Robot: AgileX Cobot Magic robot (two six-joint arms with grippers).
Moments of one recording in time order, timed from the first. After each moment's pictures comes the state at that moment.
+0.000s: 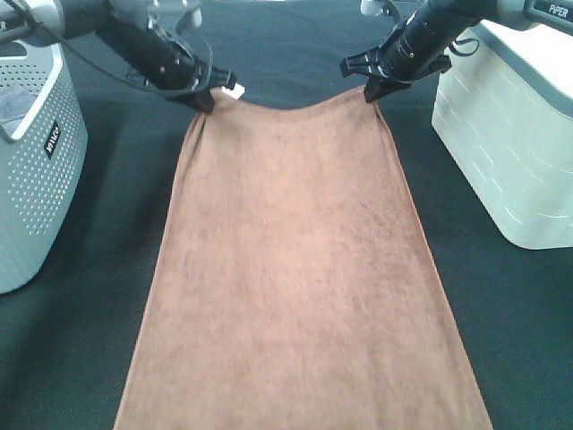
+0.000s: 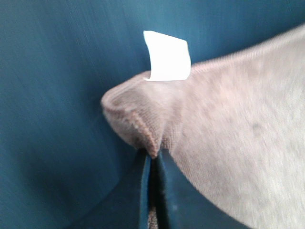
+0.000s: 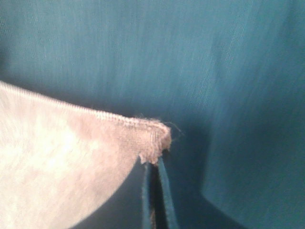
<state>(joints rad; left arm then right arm) -0.25 2.51 -2.25 -0.26 0.75 0.18 0.21 2.50 -2.23 0.28 0.75 -0.22</state>
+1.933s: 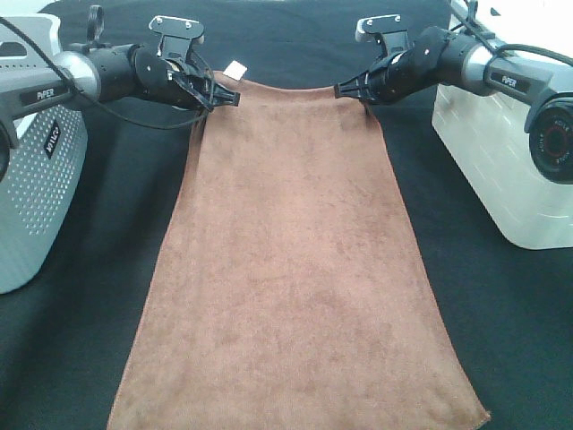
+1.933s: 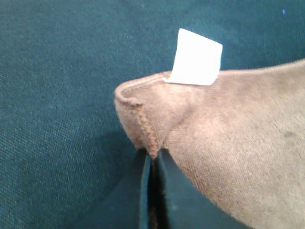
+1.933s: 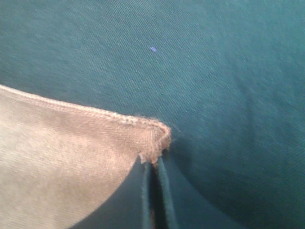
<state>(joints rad) -0.25 2.70 -2.28 -0.22 0.20 0.23 0.19 2.72 -2.35 0.30 0.34 -0.31</state>
